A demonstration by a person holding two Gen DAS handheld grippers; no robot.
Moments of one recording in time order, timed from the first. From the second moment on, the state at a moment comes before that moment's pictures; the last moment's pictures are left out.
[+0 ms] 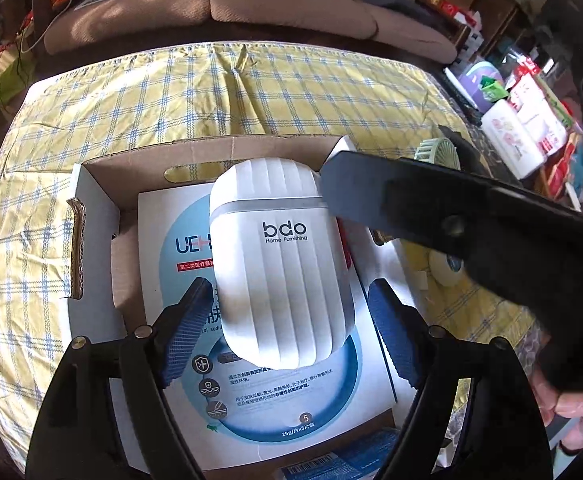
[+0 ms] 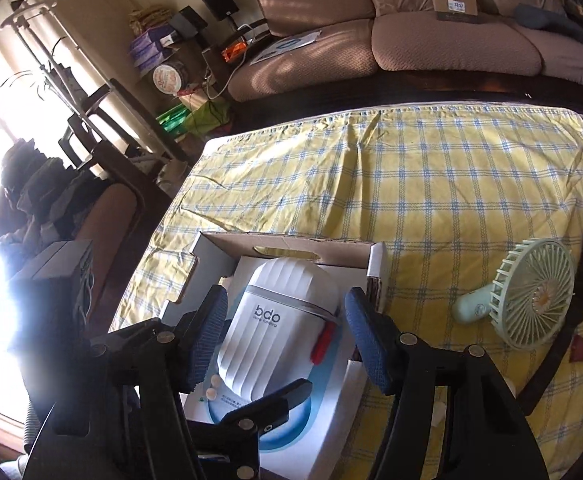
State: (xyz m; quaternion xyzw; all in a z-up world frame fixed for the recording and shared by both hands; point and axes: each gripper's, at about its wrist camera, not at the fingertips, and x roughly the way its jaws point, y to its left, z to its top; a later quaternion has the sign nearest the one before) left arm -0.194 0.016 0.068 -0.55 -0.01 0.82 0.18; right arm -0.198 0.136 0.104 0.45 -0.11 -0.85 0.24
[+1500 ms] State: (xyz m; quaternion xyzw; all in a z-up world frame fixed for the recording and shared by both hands) left arm -0.035 -0.037 0.146 -0.43 0.01 0.90 0.11; right arm -0.044 0.167 0.119 0.43 -0.02 -0.88 0.19
